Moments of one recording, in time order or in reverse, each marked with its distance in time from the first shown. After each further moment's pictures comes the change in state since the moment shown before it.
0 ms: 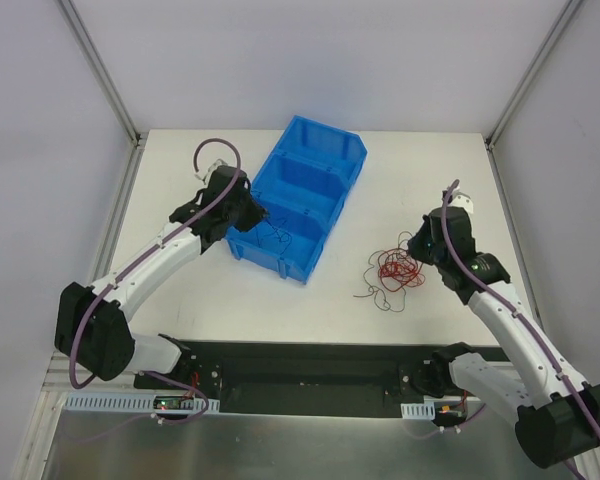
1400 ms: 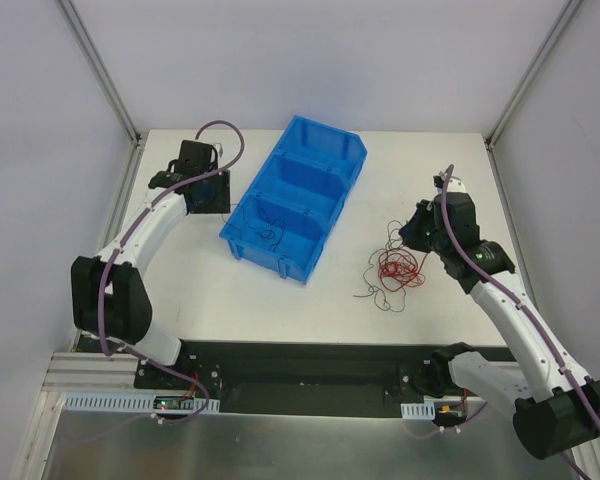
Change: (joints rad) left arm 0.293 0.164 0.204 -0.261 0.070 0.819; right arm -0.010 0.060 0.128 -0.015 -0.154 -0.099
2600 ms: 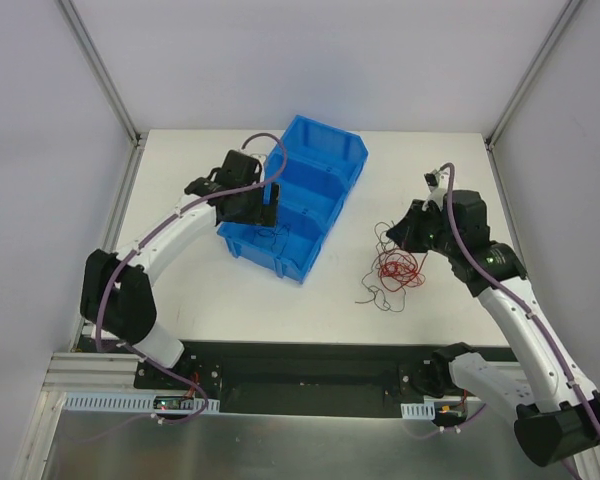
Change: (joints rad) left arm -0.253 0.081 -0.008 0.023 0.026 -0.069; right arm -0.002 -0.027 0.063 -0.051 -0.224 -0.076
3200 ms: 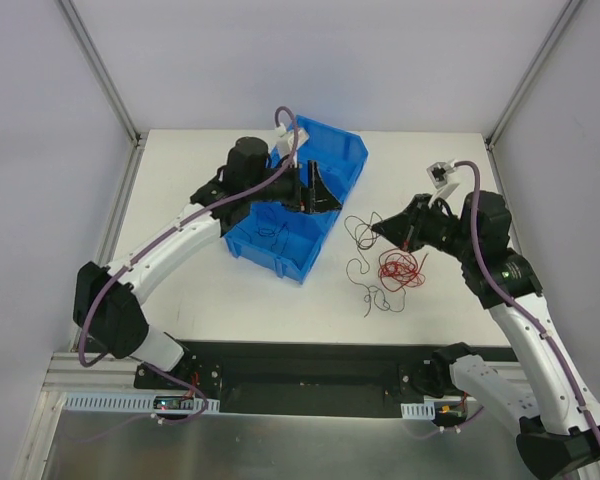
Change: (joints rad) left arm -0.121 -0.137 0.023 0.462 0.575 -0.306; right arm 0.000 -0.105 0.033 0.144 -0.356 0.053
